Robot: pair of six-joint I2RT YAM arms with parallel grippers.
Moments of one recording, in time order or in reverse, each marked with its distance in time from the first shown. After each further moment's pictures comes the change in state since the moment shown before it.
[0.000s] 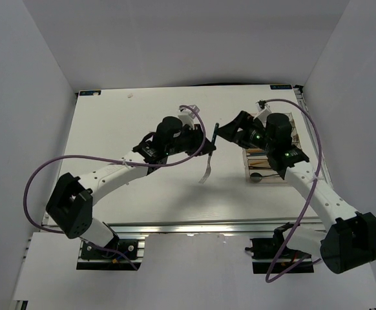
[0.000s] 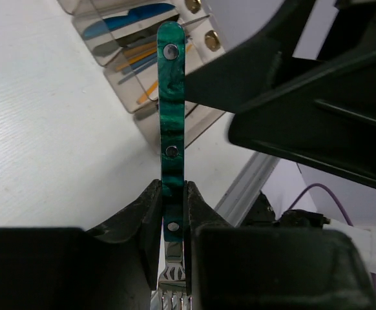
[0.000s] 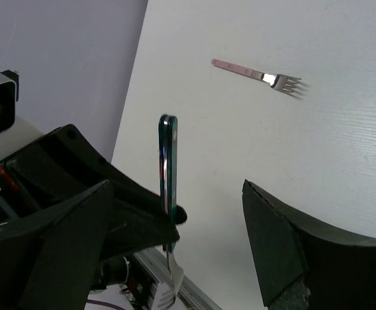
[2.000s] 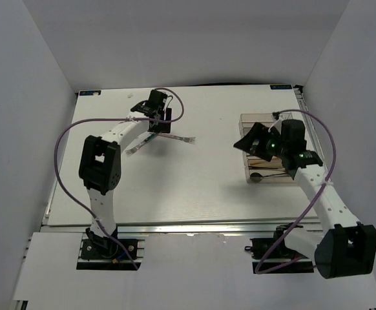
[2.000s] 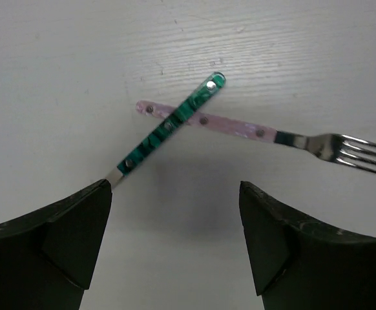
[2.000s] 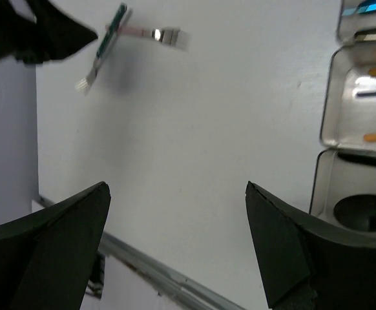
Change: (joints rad) left arm 0.322 0.450 0.490 -0.631 -0.594 0.403; right arm -0.225 -0.017 0.034 -0.344 -0.004 -0.224
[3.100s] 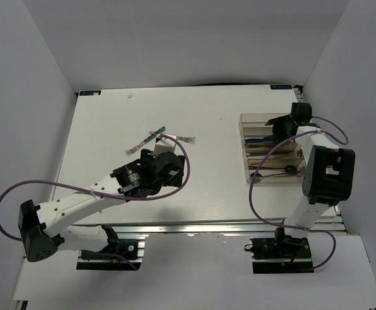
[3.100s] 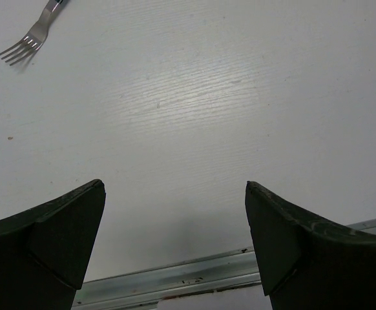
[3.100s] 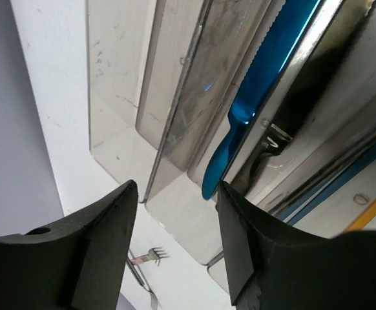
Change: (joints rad) left arm -0.623 -0.763 -0.526 -0.198 -0.288 -0.344; right arm -0.237 0.637 0.262 0.099 0.321 0.620
